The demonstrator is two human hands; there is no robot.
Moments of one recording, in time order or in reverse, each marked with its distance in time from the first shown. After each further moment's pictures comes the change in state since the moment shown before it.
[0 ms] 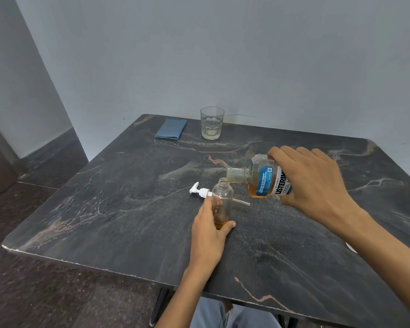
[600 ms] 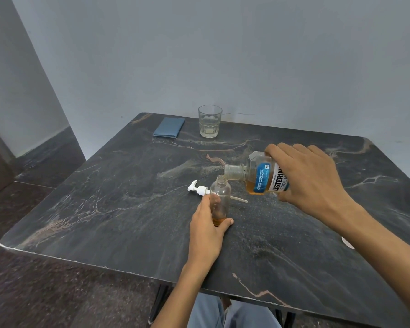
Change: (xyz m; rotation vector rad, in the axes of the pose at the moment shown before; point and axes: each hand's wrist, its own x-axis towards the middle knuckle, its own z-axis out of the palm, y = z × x) left_hand -0.001 0.003 -0.001 0.006 -0.007 -0.015; right_hand 0.000 -0.001 -0.004 -0.033 -0.040 -0.002
